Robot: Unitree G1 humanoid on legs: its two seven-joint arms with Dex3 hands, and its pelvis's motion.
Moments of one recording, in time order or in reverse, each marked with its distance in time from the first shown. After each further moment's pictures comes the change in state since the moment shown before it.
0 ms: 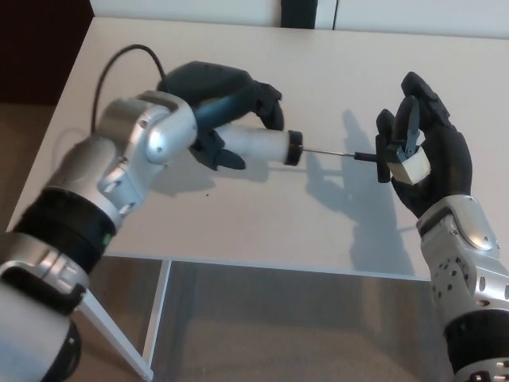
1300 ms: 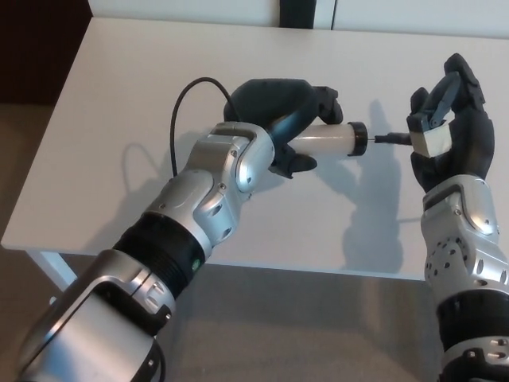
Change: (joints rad) left_arm 0.007 -0.256 -0.012 0.078 0.052 0.239 0.253; right_arm -0.079 0.030 -0.108 0.042 0.014 -0.074 -0.163
